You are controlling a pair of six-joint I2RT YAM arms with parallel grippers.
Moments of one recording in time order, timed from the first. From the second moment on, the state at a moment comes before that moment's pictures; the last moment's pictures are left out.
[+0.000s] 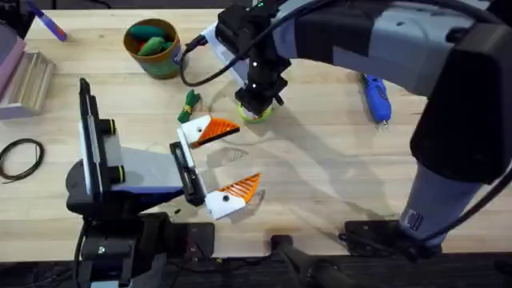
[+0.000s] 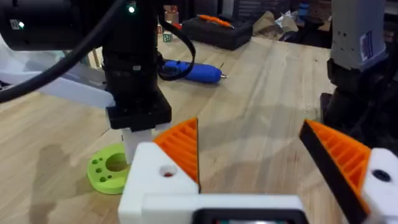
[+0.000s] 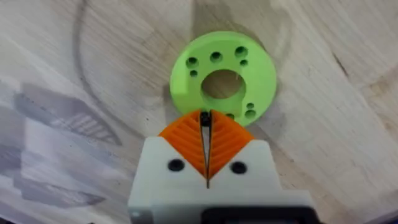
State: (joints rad) left arm 0.05 0.01 0.01 -0.13 1.22 0.08; right arm 0.74 2.08 1.68 -1.08 0.01 -0.05
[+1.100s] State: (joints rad) left arm 0.05 0.01 0.01 -0.13 1.22 0.08; right arm 0.74 1.93 2.00 -1.31 0.02 -0.05
